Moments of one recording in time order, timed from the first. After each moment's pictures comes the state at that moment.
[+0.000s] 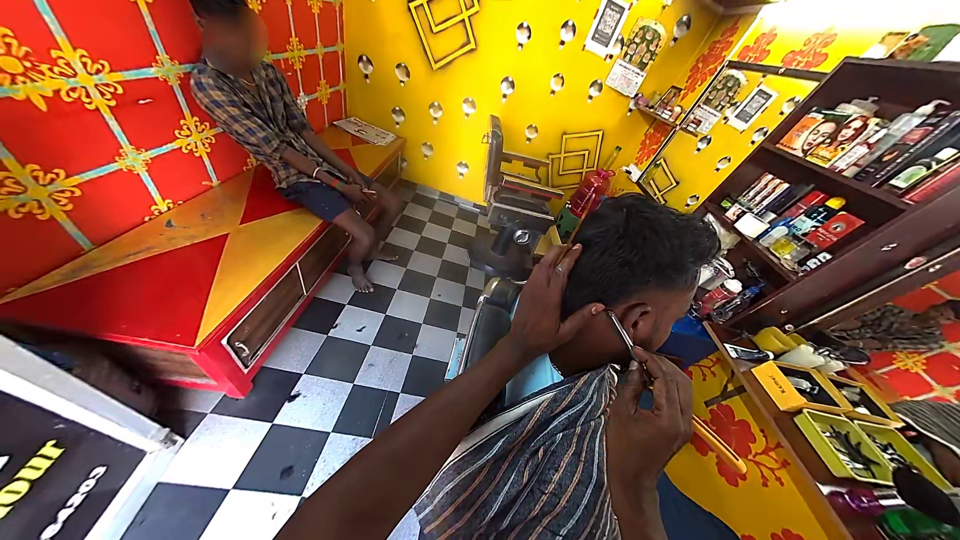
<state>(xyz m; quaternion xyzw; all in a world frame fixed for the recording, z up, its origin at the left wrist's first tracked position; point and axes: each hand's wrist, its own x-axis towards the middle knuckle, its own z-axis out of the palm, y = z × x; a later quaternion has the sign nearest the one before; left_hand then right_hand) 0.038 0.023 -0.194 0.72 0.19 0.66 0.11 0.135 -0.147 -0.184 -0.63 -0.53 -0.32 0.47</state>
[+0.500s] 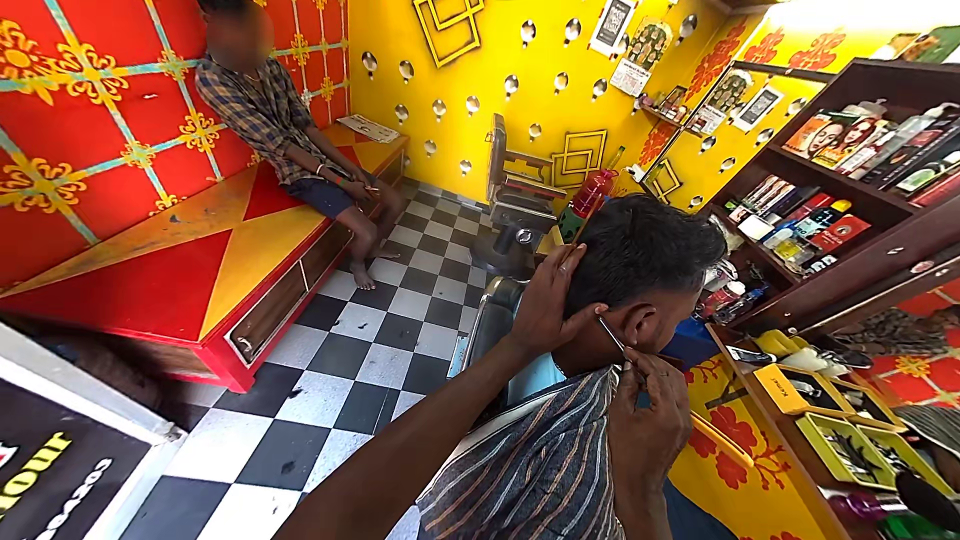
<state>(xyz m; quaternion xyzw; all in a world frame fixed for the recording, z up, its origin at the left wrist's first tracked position) 0.036 0.025 -0.193 0.72 0.19 0.66 0.12 0.134 -0.151 -0.179 -0.65 -0.55 -0.32 0.42</state>
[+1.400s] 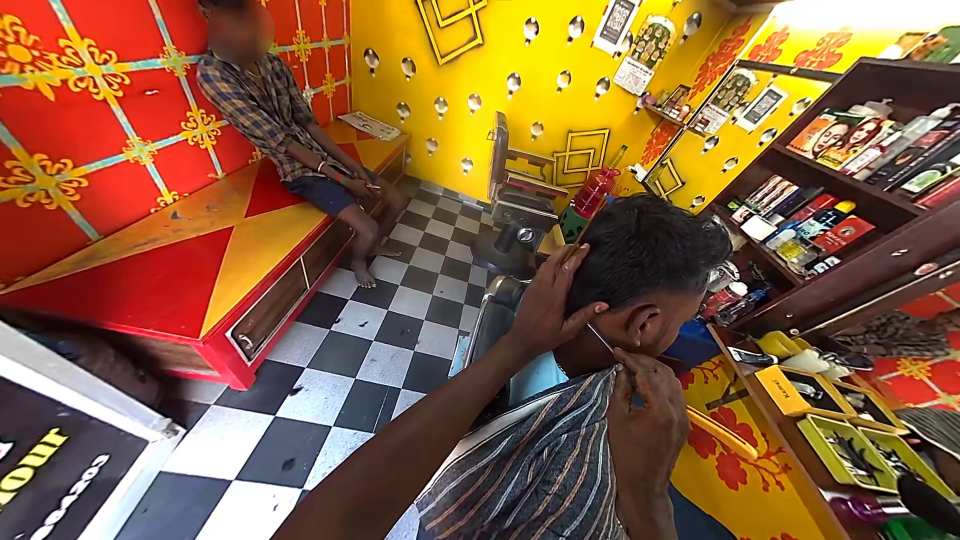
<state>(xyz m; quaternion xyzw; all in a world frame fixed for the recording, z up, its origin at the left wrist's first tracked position) 0.034 0.028 -0.195 0.73 0.18 0.65 0.13 0.135 -0.152 -0.179 -0.66 -0.58 -0.30 0.38</state>
